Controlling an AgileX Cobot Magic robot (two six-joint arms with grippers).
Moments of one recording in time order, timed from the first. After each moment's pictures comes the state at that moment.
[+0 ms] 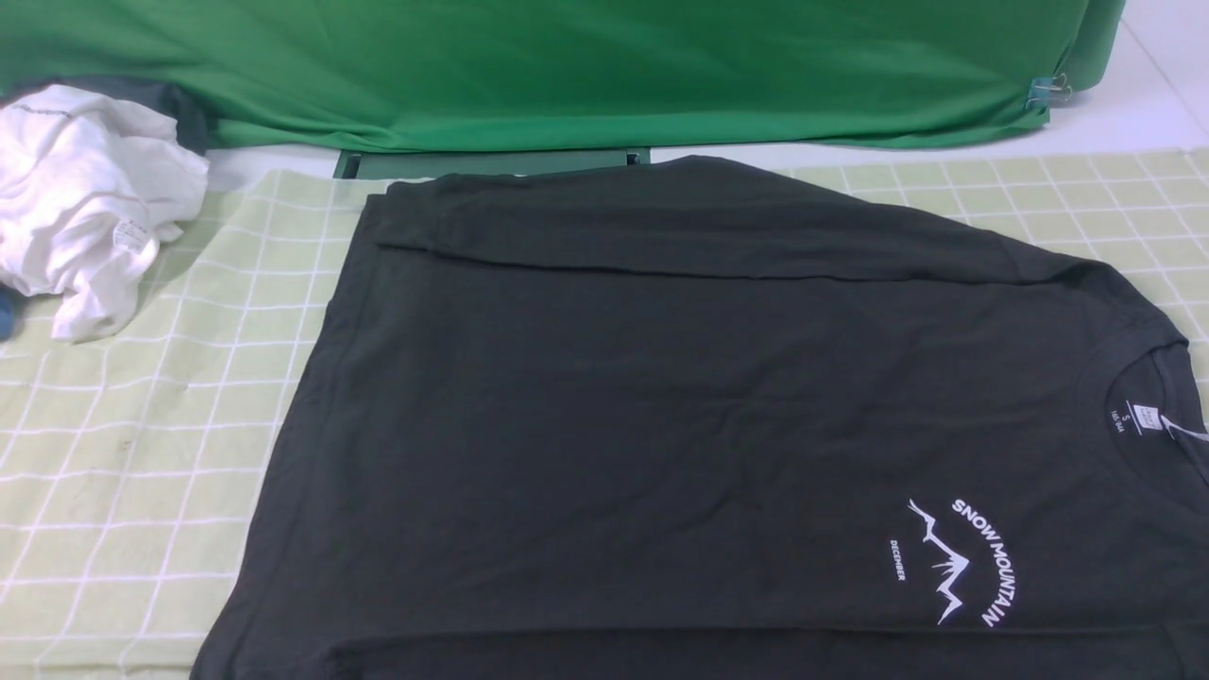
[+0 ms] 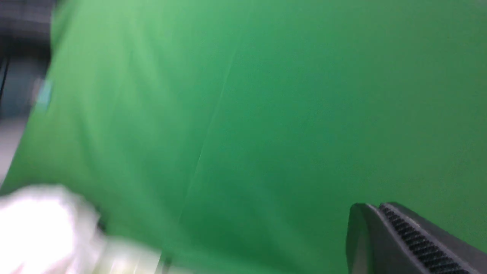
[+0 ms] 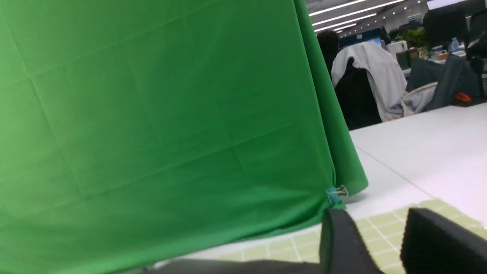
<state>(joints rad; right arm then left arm) 0.00 0.00 0.01 0.18 -0.23 0.22 0.07 0.37 -0.62 -0.18 0.29 -0.22</state>
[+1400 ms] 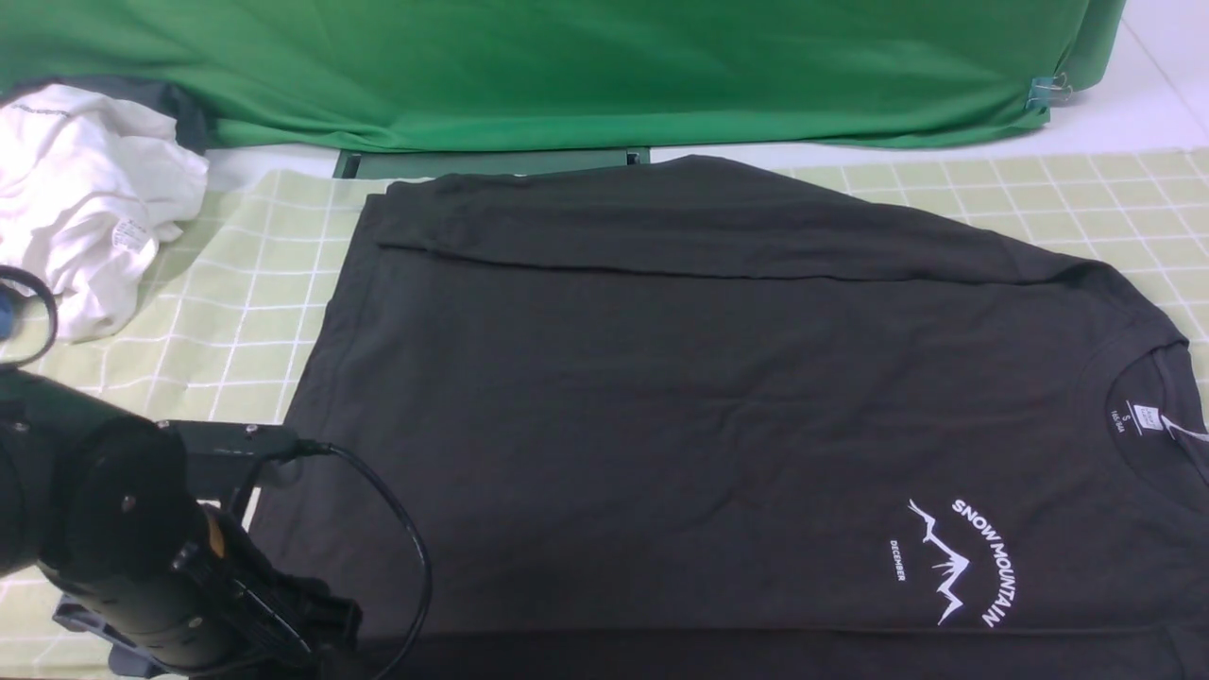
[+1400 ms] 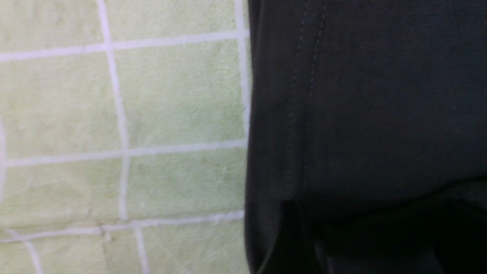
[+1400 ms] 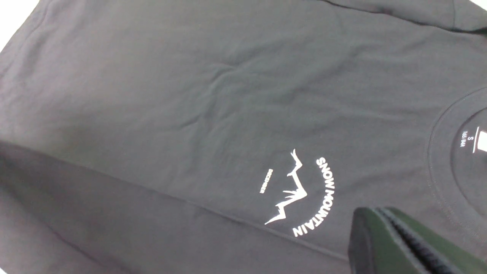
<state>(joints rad) 0.13 0.69 -0.80 0.39 0.93 -0.25 -0.28 1.38 -0.59 0.04 0.74 -0.29</state>
